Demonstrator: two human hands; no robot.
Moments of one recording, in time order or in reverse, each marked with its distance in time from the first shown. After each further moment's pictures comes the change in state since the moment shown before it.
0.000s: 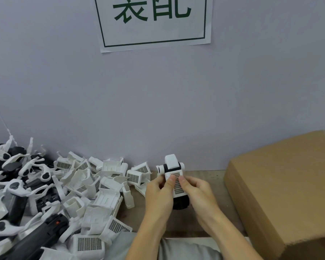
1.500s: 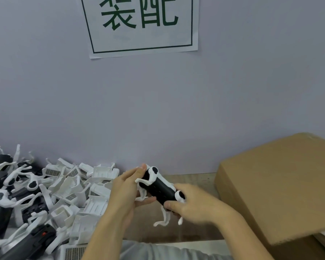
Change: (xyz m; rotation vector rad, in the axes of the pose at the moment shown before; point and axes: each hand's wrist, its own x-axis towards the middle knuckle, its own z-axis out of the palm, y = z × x) left_hand 0.013 0.046 -0.045 -0.099 -0.055 -0.100; right_hand -0.011 -0.049 -0.025 -0.952 -0.429 -0.026
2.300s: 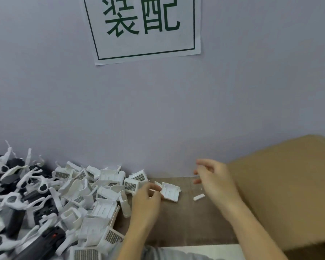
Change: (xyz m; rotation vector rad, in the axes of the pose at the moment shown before) left_hand -0.003 -0.032 0.020 0.579 0.095 0.035; right_hand 0.005 -0.004 -0.024 0.517 0.680 0.138
